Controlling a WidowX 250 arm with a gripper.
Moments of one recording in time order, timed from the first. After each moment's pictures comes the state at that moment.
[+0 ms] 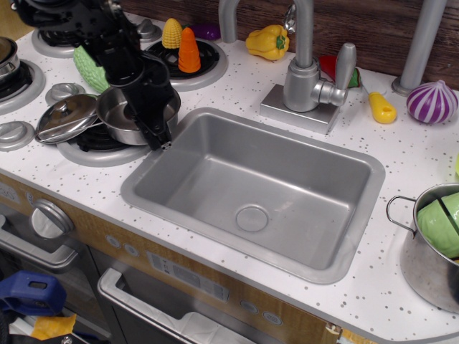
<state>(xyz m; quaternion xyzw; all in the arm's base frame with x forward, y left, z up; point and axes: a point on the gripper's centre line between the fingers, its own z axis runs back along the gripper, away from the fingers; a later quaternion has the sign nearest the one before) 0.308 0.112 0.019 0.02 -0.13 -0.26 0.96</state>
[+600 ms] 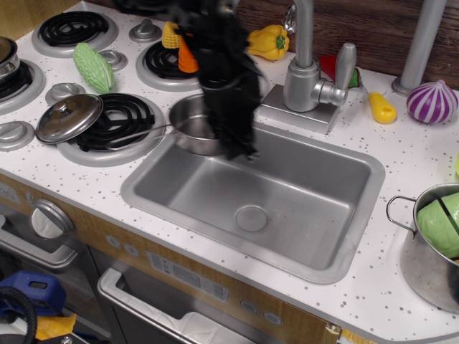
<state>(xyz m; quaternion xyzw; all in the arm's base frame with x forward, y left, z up) 0.329 0.023 0.032 0.03 -0.13 -0.27 0.95</state>
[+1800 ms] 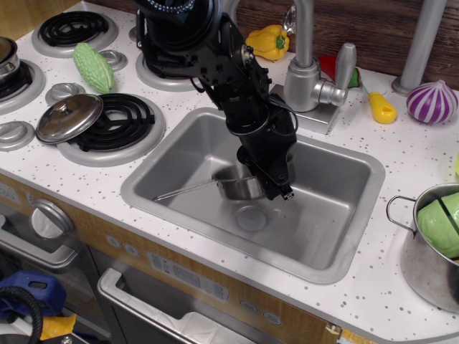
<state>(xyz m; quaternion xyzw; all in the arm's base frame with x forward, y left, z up) 0.317 -0.022 0.005 -0.04 -0.17 -0.30 0.94</state>
